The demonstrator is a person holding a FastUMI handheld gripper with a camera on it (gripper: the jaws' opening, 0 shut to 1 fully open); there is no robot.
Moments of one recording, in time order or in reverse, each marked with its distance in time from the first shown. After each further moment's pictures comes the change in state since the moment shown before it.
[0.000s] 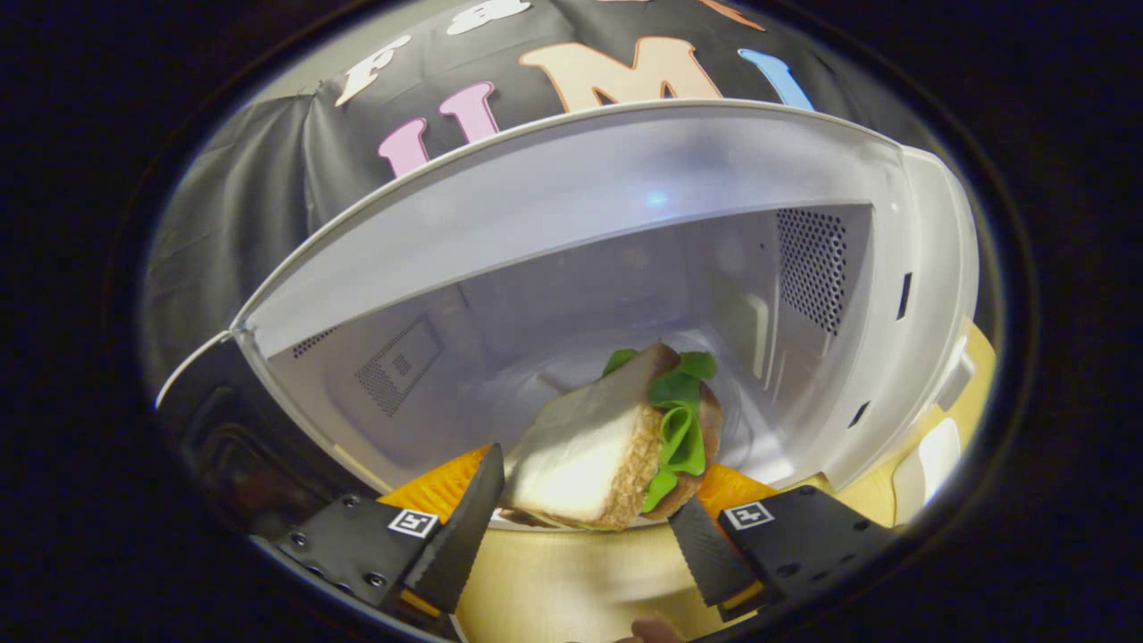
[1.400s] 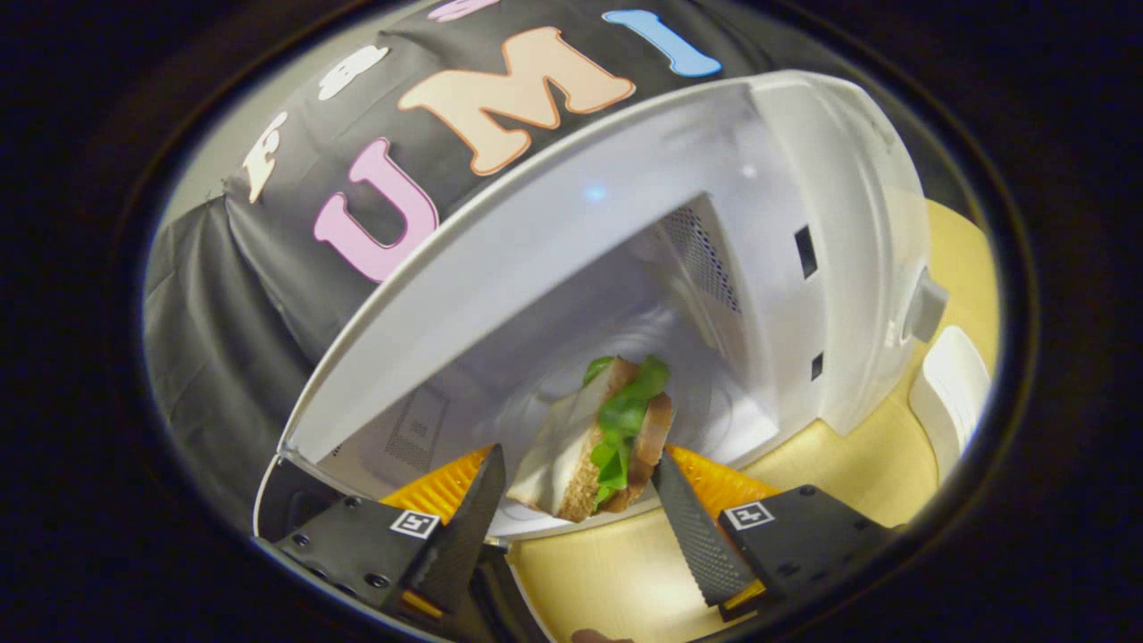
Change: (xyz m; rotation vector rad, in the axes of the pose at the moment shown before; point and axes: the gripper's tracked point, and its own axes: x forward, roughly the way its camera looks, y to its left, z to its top) arm -0.023 -0.023 0.012 0.347 0.073 0.004
